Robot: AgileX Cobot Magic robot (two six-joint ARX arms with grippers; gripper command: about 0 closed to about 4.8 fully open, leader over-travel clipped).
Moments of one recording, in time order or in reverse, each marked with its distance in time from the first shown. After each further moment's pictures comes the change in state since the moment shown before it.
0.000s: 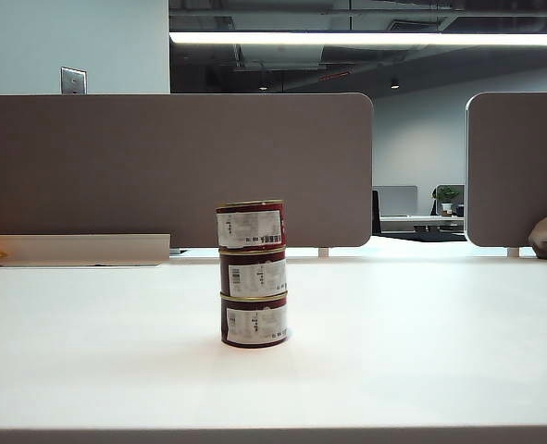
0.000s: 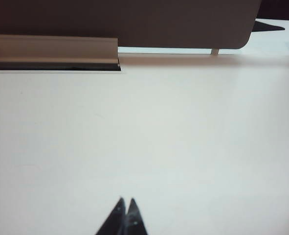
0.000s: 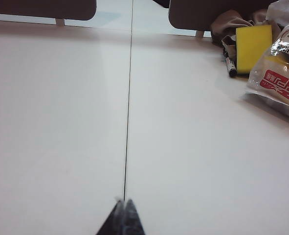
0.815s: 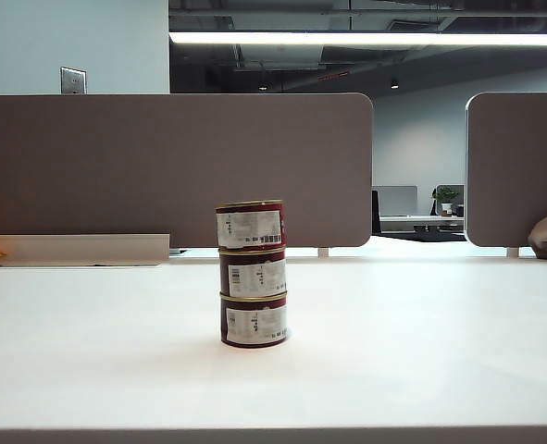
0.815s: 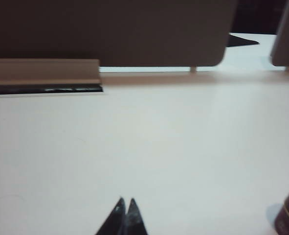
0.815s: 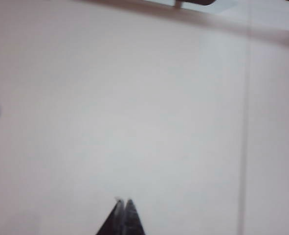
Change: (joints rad) left arm -0.062 0.044 0.076 0.019 0.000 0.000; right arm 0.340 0.126 0.024 0.019 -0.002 0.000
